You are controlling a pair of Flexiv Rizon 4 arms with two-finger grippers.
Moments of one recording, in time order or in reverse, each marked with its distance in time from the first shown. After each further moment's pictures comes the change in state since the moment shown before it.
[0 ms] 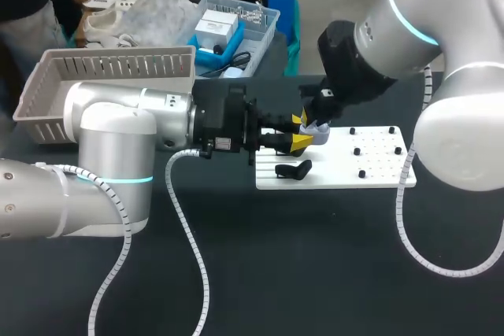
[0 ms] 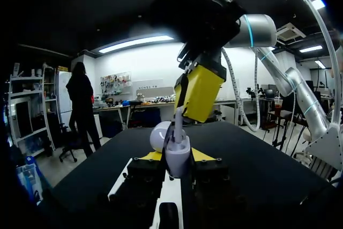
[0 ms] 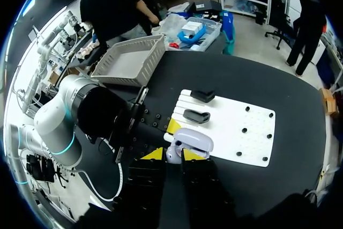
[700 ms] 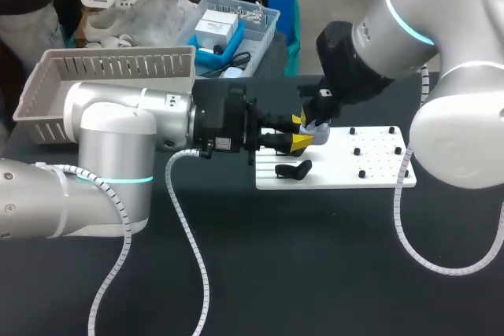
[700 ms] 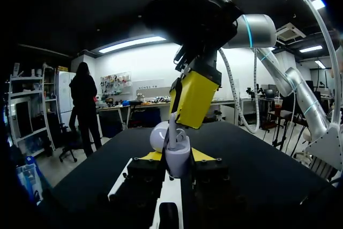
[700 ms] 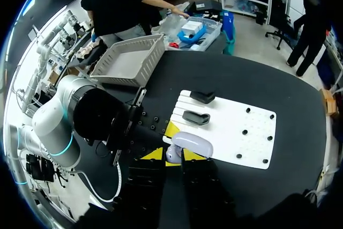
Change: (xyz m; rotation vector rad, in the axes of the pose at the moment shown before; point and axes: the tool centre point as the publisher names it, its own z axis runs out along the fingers) left arm 0.000 0.000 0.000 0.000 0.000 0.000; right arm -0.003 -0.002 0.006 0.002 0.004 -0.003
